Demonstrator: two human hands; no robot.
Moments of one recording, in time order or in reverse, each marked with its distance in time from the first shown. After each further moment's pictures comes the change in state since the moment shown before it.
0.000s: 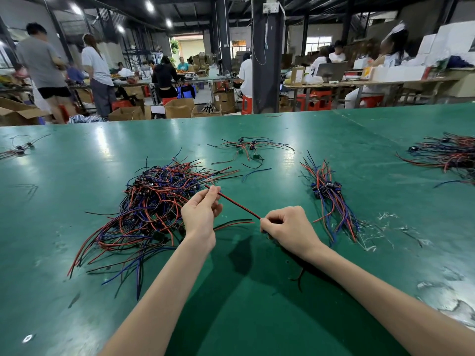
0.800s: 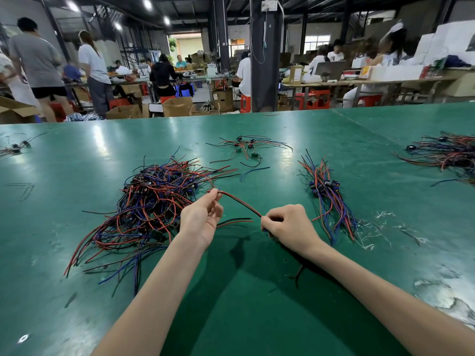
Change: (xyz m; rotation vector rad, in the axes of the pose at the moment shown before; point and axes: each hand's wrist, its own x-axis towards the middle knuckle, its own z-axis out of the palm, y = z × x) left_hand 0.004 0.007 -0.004 -0.241 -0.021 -0.346; right_hand 0.003 0.008 0.000 -0.011 0.004 0.003
